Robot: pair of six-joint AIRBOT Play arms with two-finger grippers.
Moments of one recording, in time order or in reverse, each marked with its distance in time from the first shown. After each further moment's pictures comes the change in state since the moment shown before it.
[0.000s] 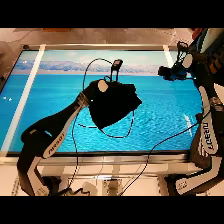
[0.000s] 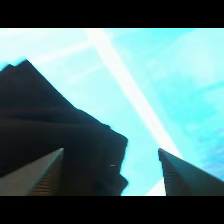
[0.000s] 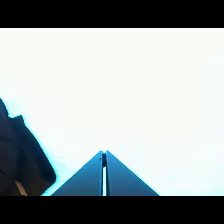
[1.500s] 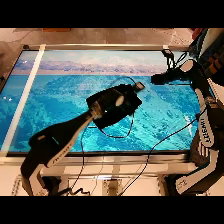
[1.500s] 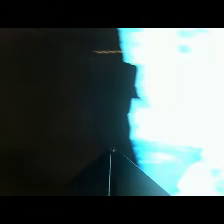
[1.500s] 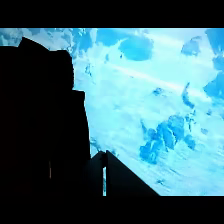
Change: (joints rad) left arm -0.152 0.010 0.000 0.594 -0.290 -0.061; right arm -0.055 -0.074 -0.068 0.431 -0.060 -0.547
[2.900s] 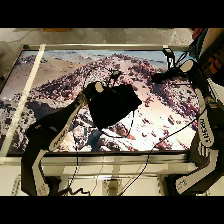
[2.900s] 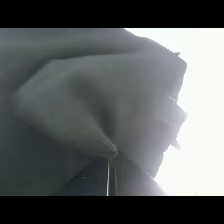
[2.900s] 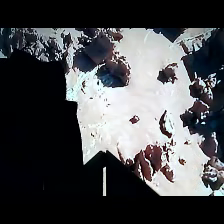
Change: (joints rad) left arm 0.184 -0.109 0.001 -0.600 0.066 0.267; right arm 0.000 -0.004 0.000 -0.004 -0.048 -0.006
